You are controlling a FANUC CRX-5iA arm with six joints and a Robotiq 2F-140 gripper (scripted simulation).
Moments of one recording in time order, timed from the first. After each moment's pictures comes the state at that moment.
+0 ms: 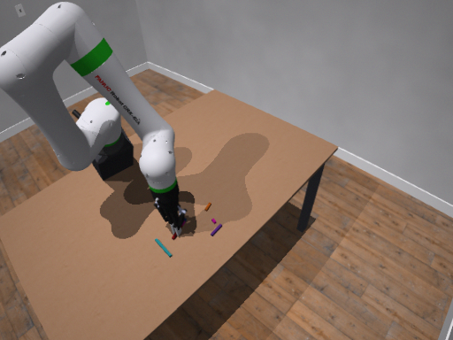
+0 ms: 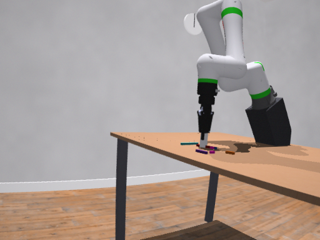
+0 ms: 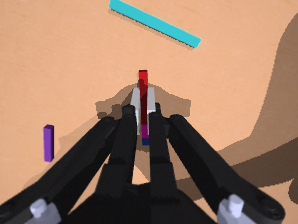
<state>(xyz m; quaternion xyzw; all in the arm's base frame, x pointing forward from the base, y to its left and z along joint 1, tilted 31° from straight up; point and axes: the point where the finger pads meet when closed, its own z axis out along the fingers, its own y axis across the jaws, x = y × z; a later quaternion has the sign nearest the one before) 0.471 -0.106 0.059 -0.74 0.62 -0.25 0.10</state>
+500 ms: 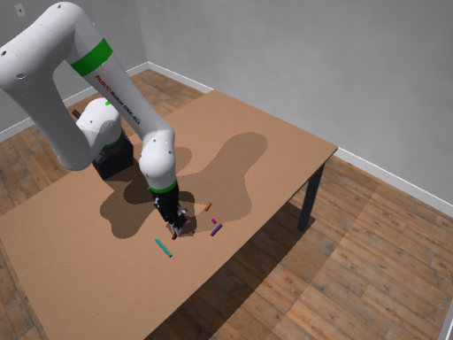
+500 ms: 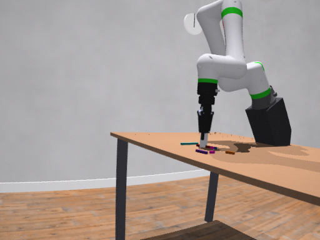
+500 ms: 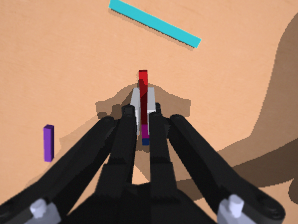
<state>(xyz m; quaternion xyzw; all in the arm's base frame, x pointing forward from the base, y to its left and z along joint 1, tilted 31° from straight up) 0.471 -0.106 0.059 -0.74 0.62 -0.25 0.10</state>
